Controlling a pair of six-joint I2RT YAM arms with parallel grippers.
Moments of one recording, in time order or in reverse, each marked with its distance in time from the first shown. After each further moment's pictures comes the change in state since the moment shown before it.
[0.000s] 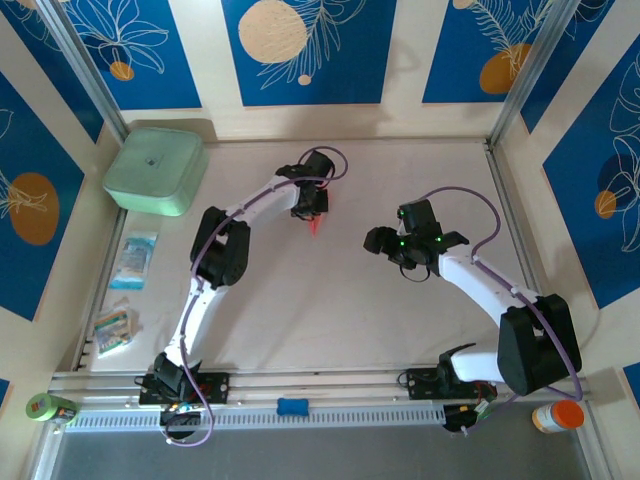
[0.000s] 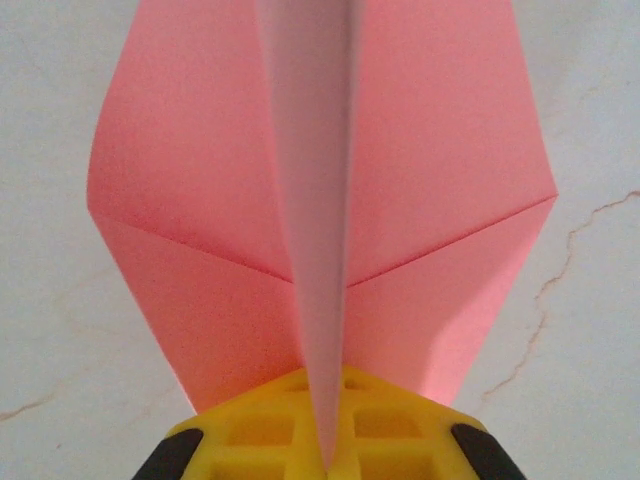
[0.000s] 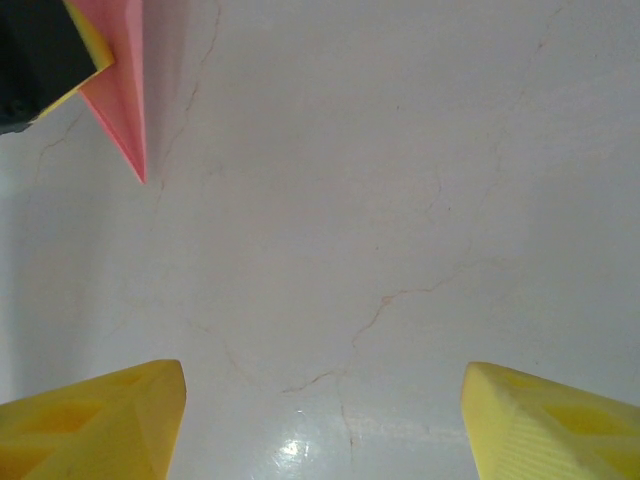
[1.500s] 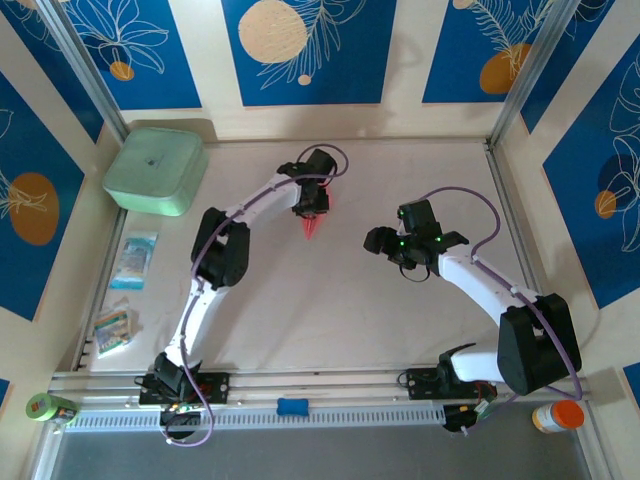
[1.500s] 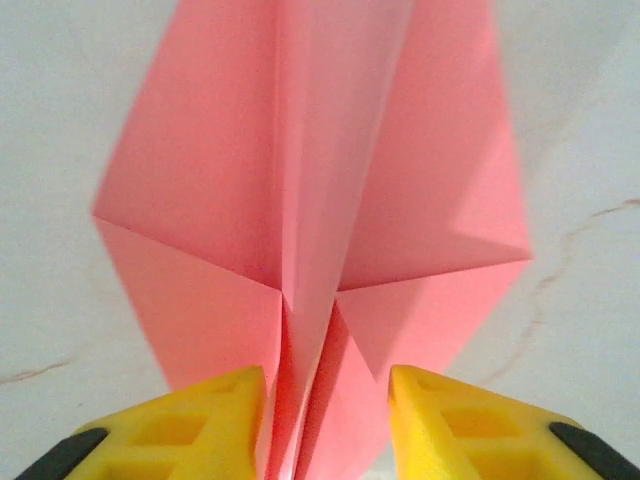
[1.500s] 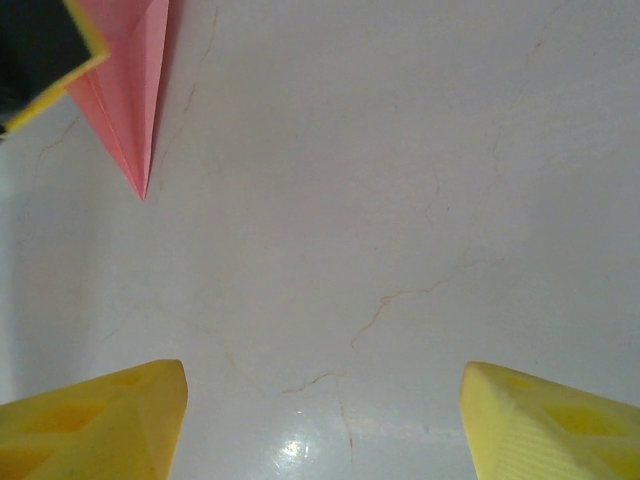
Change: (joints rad) left arm -0.010 -0.024 0.043 -0.062 -0.036 -0.061; right arm 0.001 0.002 0.001 0.000 0.002 0.005
